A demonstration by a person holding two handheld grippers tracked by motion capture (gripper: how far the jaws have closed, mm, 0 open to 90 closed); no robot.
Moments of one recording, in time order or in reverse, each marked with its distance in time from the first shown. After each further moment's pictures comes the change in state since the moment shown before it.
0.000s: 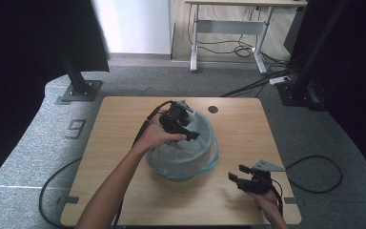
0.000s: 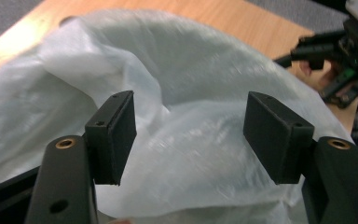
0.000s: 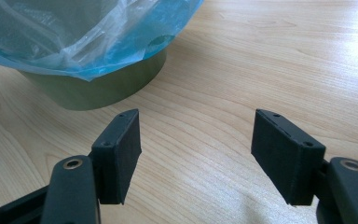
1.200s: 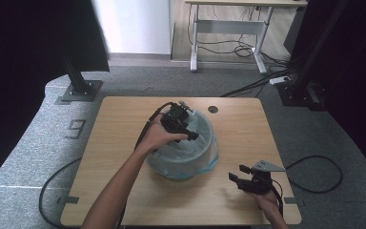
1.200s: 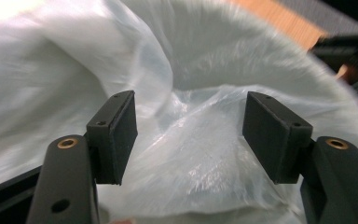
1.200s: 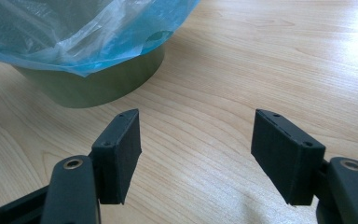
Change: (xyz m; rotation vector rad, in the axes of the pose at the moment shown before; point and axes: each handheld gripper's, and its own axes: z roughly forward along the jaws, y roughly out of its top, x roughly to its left) left arm 0.012 -0.003 0.002 0.000 0.013 -0.125; right arm -0.001 0.000 0.000 0.003 -0.006 -0.007
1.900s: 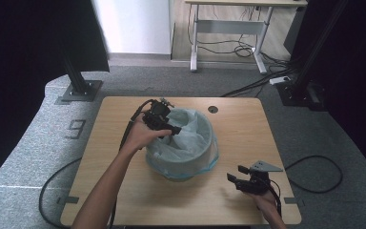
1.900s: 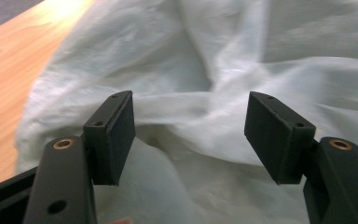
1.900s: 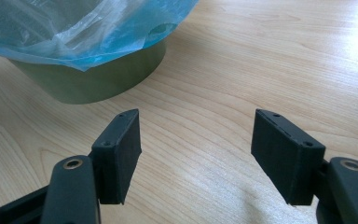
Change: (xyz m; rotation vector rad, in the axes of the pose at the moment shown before) left arm 0.034 -0.022 -0.010 0.036 0.145 -0.105; right arm 0.003 -0.002 0.004 0.012 -0.006 -0.010
